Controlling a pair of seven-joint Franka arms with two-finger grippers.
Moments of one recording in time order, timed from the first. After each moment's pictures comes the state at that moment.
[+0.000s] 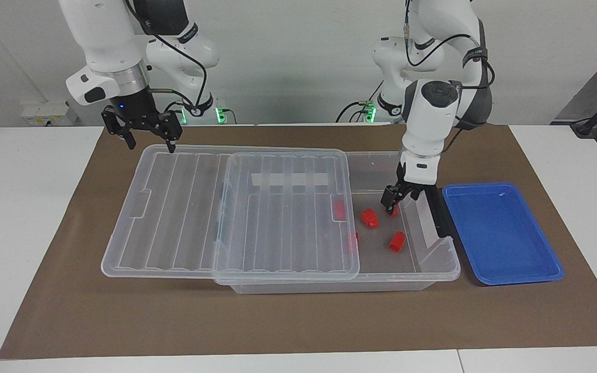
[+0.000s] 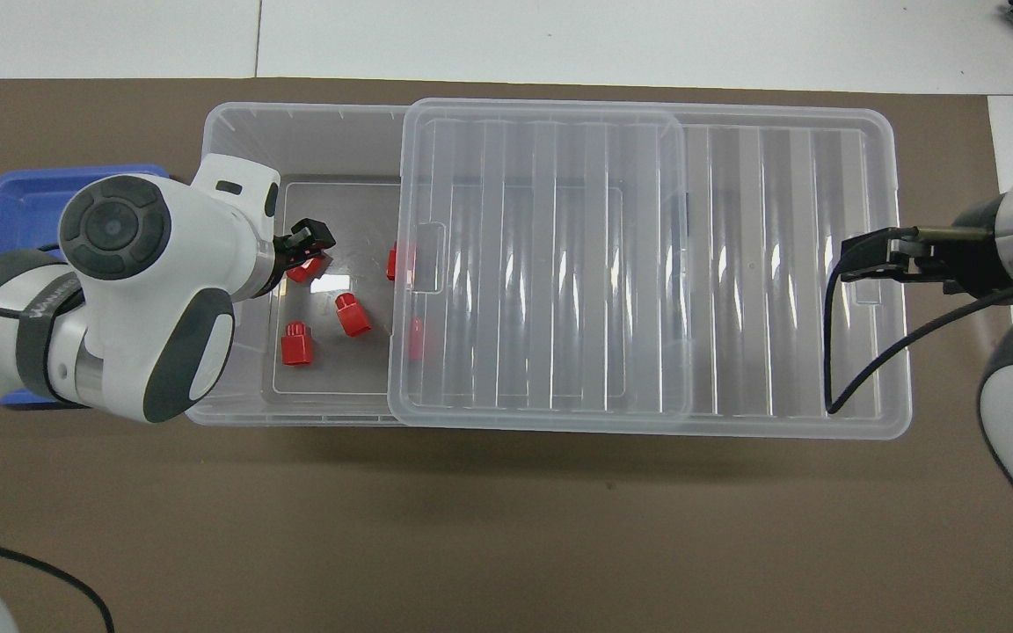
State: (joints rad) left arm -0.29 0.15 -0.04 -1.94 0.08 2.23 -0.85; right arm 0.01 -0.03 0.11 -1.60 -0.04 1.63 0.26
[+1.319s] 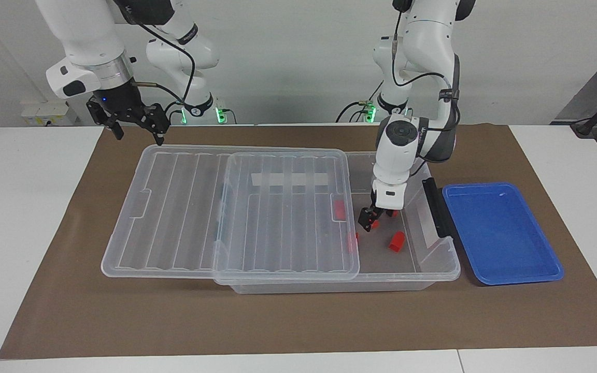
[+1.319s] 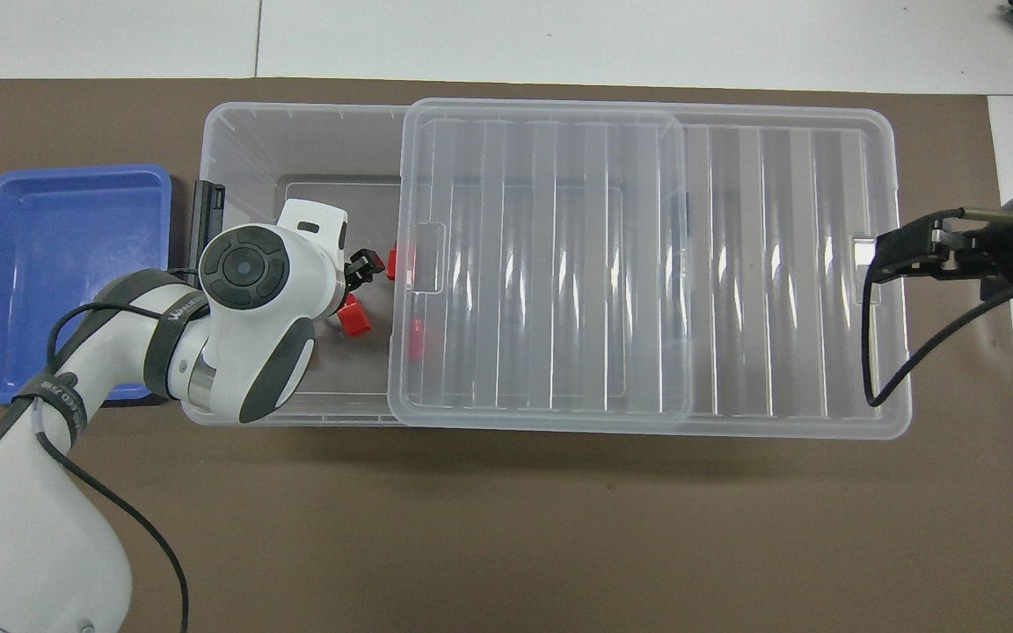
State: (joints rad) left arm -0.35 0.28 -0.05 -2.01 0.12 2.40 -0.99; right arm -0.02 0.01 0.09 -1.52 -0.04 1.53 0.27
